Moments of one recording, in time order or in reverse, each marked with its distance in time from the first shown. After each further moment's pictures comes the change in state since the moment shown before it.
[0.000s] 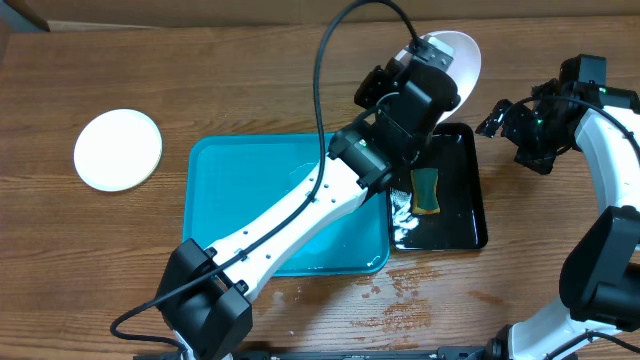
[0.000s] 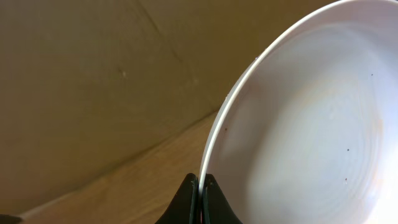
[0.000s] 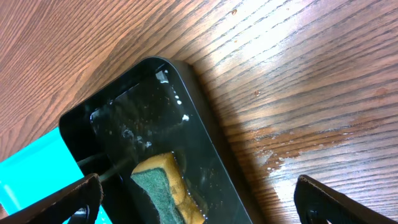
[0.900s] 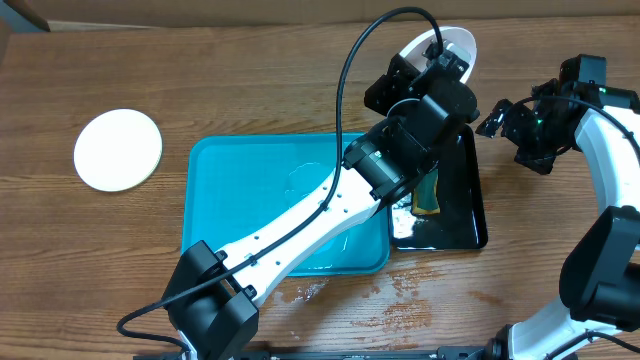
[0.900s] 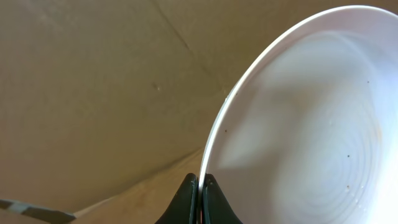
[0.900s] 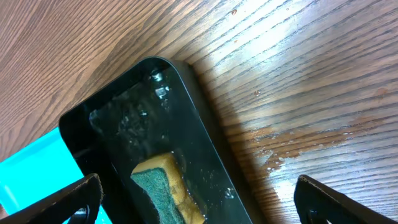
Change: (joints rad) left arm -0.054 0.013 0.000 0.089 -0.174 0.101; right arm 0.000 0.000 0.000 0.000 0.000 0.000
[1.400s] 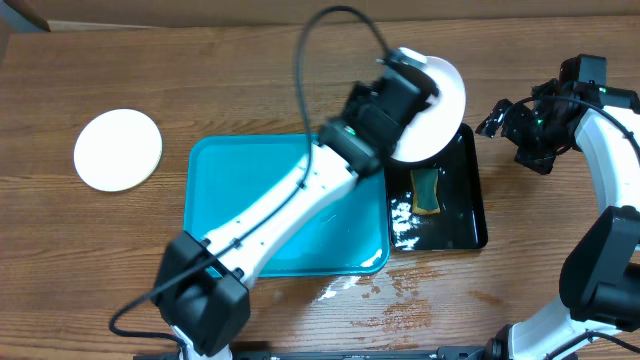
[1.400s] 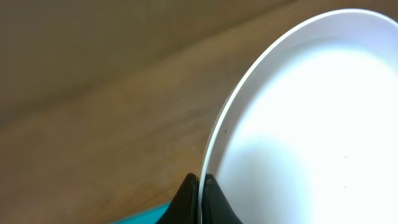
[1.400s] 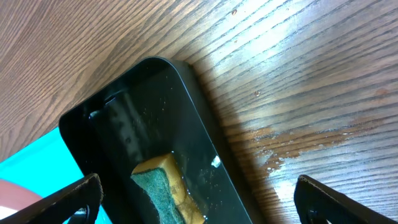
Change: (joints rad) left arm 0.146 0.000 0.005 -0.350 0.419 -0.431; right arm 0.000 0.000 0.000 0.000 0.000 0.000
